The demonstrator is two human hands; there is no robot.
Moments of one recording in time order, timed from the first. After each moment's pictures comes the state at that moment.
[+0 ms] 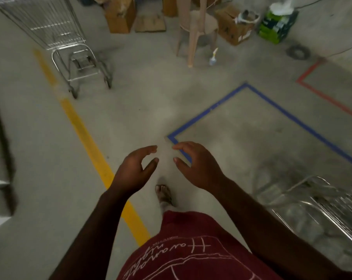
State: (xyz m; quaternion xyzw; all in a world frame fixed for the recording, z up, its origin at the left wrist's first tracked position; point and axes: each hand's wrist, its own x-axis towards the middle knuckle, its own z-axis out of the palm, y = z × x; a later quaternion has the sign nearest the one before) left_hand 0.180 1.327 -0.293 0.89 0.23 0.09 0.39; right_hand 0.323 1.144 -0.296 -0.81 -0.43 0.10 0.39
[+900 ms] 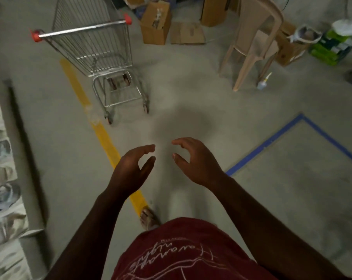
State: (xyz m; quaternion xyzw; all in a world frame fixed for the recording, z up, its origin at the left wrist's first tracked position) left_hand 0.298 1.932 -0.280 0.89 0.23 0.12 0.37; right_hand 0.459 1.763 -0.276 -0.81 -0.43 0.16 0.37
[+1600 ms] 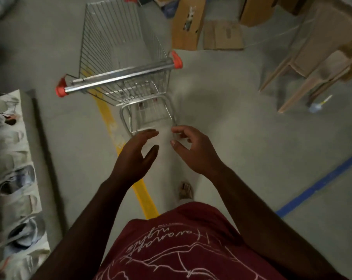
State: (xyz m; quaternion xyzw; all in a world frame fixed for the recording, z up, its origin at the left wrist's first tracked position) left_hand 0.501 2.333 -0.275 0.90 0.23 0.16 0.34; right_hand 0.661 2.185 -0.277 -0.76 -0.39 0.25 0.46
